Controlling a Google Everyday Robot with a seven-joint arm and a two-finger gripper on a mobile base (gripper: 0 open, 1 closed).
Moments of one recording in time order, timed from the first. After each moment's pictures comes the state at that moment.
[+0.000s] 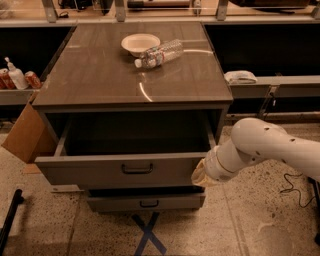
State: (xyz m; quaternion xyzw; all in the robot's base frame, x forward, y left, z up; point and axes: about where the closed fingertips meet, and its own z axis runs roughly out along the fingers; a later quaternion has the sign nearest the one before) arm 0.490 -0.130 0.614 -0.68 0.70 0.12 0.20
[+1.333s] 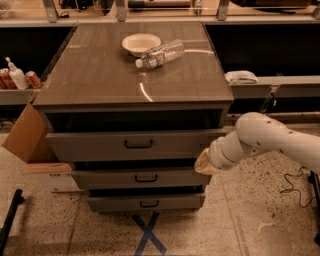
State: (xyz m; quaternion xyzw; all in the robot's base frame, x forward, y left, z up) arm 0.544 -0.149 0.601 -0.67 0.70 0.11 0.23
